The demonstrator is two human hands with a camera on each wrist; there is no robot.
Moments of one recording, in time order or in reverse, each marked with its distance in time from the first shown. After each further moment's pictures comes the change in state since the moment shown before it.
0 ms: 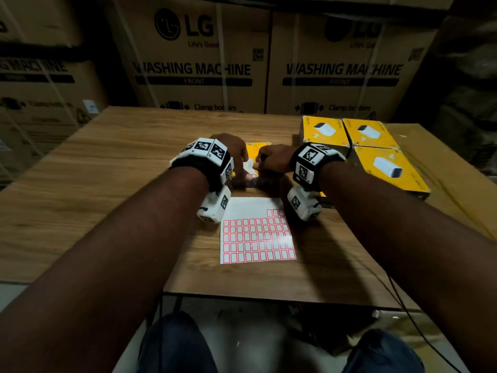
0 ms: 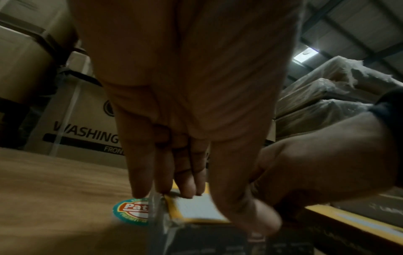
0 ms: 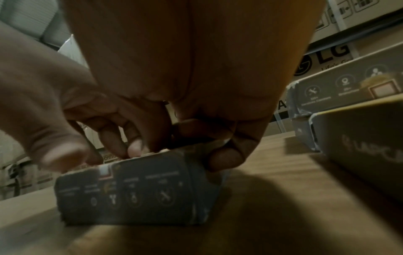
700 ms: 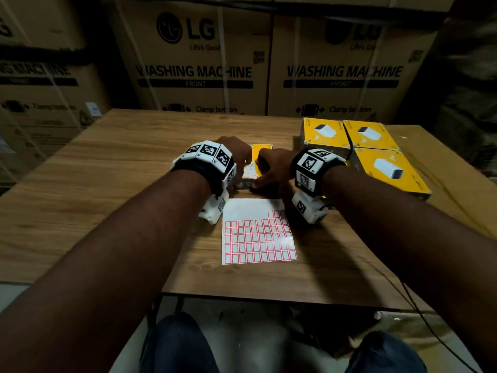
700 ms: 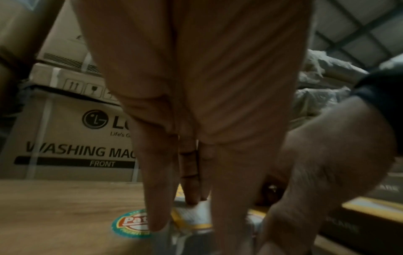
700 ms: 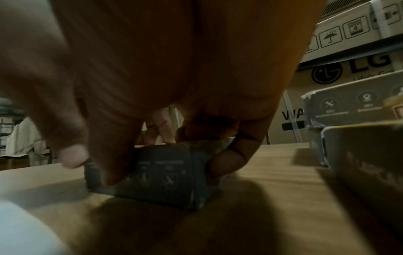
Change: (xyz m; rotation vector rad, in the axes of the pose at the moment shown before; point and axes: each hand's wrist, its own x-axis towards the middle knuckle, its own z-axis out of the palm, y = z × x) left_hand -0.008 0.011 -0.005 0.223 -0.010 0.090; right_hand -0.004 -0.002 0.006 -0.113 0.019 -0.043
